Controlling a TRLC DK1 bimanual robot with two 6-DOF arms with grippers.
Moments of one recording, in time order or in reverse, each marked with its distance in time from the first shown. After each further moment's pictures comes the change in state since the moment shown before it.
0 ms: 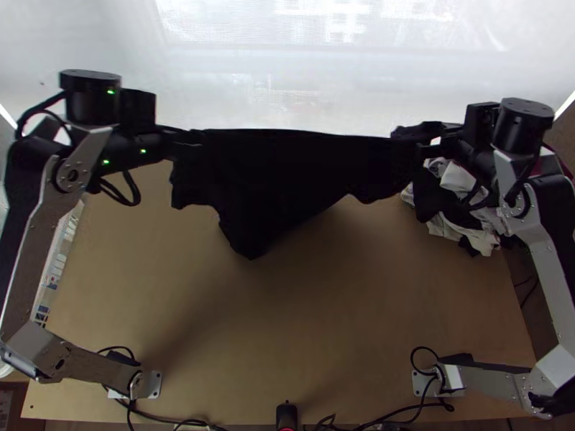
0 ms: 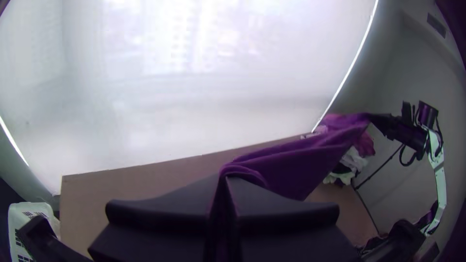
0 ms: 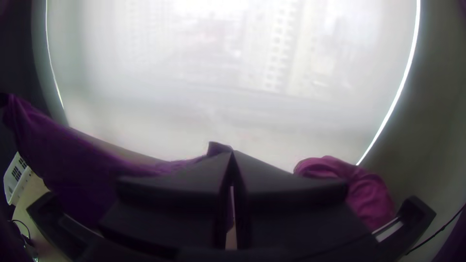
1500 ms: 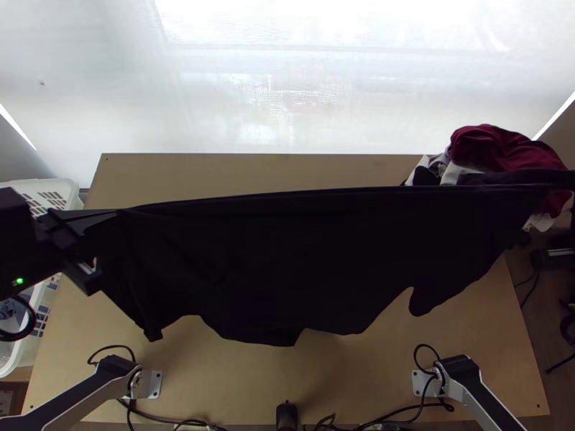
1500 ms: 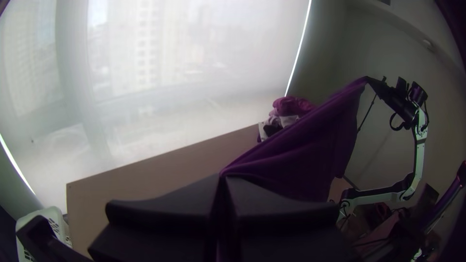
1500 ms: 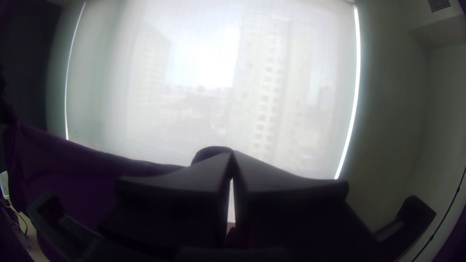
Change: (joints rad) left arm 0.042 -0.520 -0.218 -0.194 0.164 0.143; right arm 0.010 -0.614 -0.072 -0.075 0.063 -0.092
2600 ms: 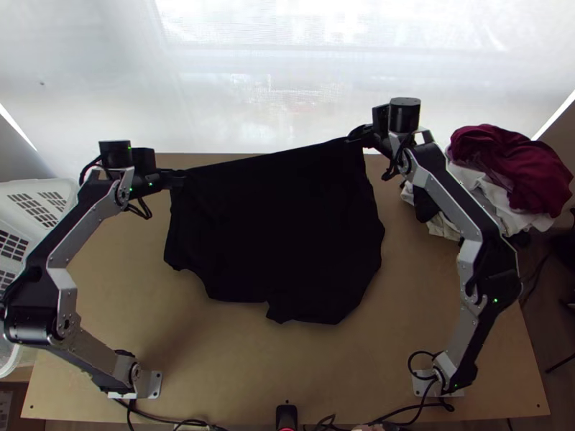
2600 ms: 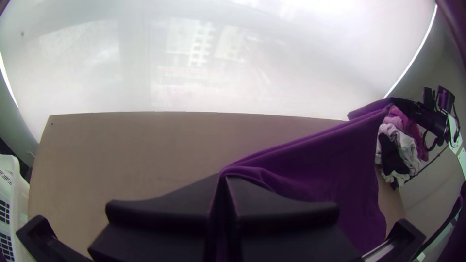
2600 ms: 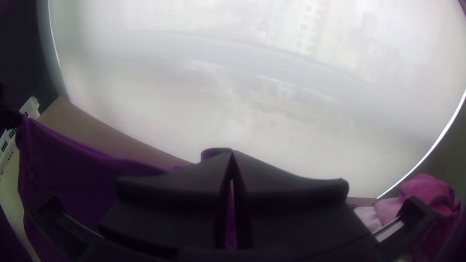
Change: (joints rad) left arm 0.307 0.649 -0.587 0.957 0.026 -0.042; right arm 0.078 1.203 0.199 0.427 -0.092 0.053
